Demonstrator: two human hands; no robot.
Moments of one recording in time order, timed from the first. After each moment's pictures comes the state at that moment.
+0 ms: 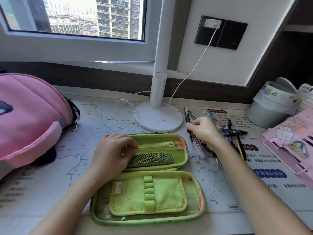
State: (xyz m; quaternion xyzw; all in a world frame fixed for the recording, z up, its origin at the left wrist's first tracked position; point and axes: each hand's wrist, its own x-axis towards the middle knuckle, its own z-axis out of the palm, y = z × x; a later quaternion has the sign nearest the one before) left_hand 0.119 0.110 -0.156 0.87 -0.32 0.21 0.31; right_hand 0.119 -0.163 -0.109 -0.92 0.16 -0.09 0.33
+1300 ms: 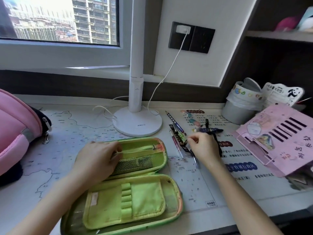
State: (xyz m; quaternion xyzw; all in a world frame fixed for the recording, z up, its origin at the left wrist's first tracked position) left_hand 0.132 0.093 -0.153 0.90 -0.35 0.18 0.17; right_hand 0.065 -0.203 -0.136 -0.94 0.21 -0.21 0.20
